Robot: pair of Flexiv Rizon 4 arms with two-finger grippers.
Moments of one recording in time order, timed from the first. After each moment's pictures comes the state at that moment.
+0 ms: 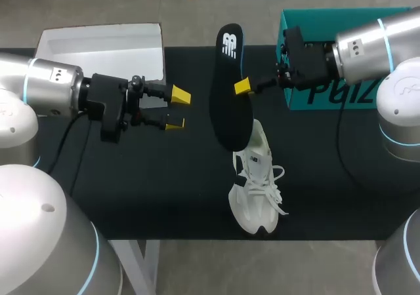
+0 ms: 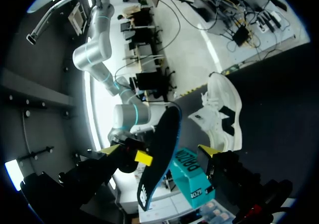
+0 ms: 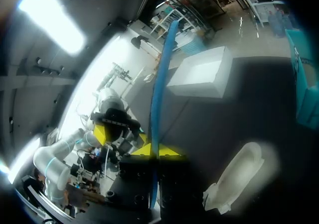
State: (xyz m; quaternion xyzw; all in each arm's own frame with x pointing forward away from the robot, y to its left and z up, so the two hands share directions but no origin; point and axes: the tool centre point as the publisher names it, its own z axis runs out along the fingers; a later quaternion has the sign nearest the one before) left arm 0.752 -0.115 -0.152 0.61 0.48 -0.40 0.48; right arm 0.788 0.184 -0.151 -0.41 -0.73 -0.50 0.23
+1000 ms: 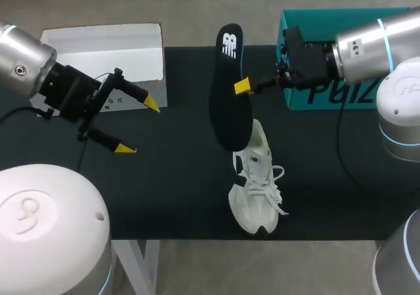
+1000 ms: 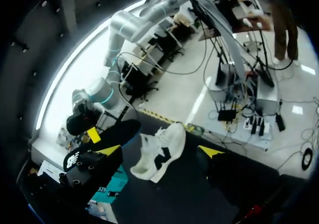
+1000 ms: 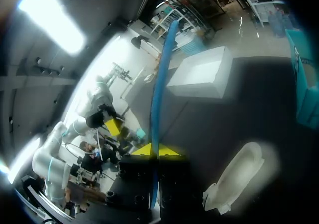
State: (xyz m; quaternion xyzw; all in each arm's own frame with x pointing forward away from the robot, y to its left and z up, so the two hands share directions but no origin) left arm 0.714 -0.040 -0.174 0.46 0.74 -0.46 0.16; right arm 0.788 0.184 -0.151 -0.41 -0.73 -0.50 0.23
